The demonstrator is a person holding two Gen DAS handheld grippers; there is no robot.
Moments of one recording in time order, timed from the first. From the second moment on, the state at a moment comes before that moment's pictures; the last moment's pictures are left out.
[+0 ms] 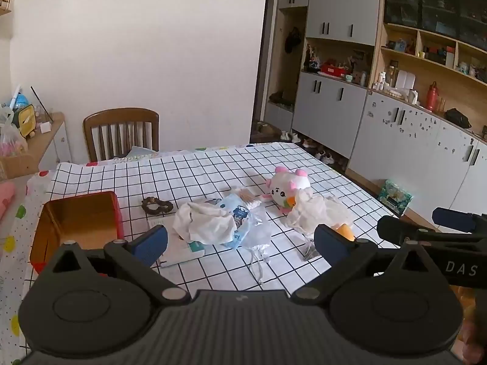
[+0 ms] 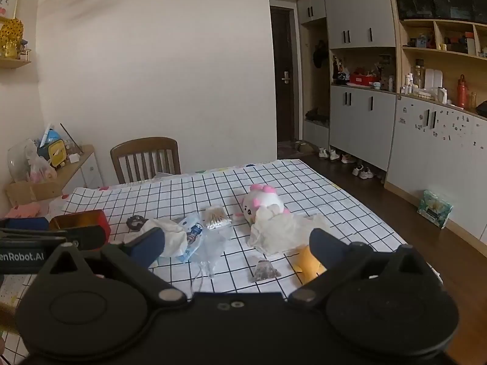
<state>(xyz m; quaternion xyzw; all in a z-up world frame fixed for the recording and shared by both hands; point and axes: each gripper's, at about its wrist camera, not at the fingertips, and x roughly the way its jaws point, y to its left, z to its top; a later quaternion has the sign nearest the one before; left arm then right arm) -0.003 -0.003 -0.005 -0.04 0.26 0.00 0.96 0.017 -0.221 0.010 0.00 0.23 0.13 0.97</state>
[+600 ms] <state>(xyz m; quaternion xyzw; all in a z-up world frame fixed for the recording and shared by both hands) -0.014 0.014 0.000 -0.05 0.26 0.00 0.96 0.007 -0.210 0.013 0.00 0.22 0.12 0.97</state>
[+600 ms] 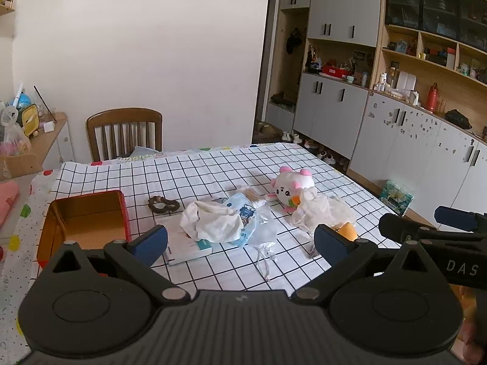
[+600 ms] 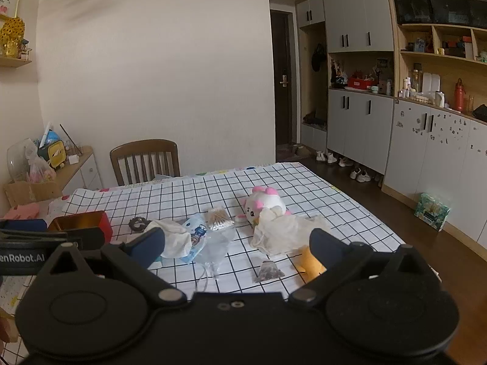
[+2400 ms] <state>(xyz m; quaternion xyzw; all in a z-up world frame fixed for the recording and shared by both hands) -0.008 0.038 0.001 -0.05 0.25 -0.02 0.97 0.006 -0.190 0.016 -0.01 0.21 0.12 0.97</state>
